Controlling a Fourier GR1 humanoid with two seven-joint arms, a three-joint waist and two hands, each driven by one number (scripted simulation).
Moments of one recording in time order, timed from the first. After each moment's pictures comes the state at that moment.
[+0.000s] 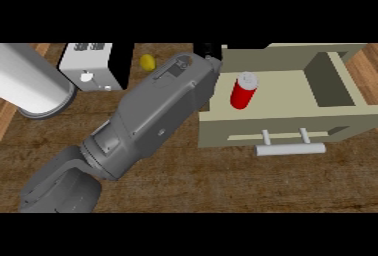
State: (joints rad) left arm -1.43 0.00 -0.59 -0.47 1.04 0.77 -0.29; right arm 0.12 -0.11 -0.48 -2.40 0.03 0.48 0.10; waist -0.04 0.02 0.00
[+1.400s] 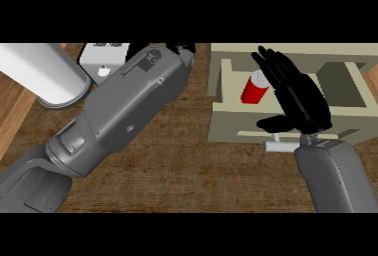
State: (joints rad) left arm -1.34 0.13 -0.59 -0.64 0.95 0.81 -0.13; right arm -0.44 -0.16 0.05 -1.52 1.05 0.08 -0.08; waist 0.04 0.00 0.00
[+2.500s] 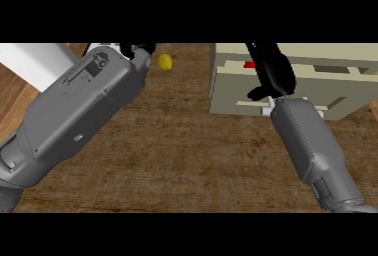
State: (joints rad) left arm -1.19 0.34 -0.58 -0.96 0.85 0.85 0.04; right arm -0.84 -0.15 -0.07 -0.65 1.28 -0.47 -0.13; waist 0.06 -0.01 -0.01
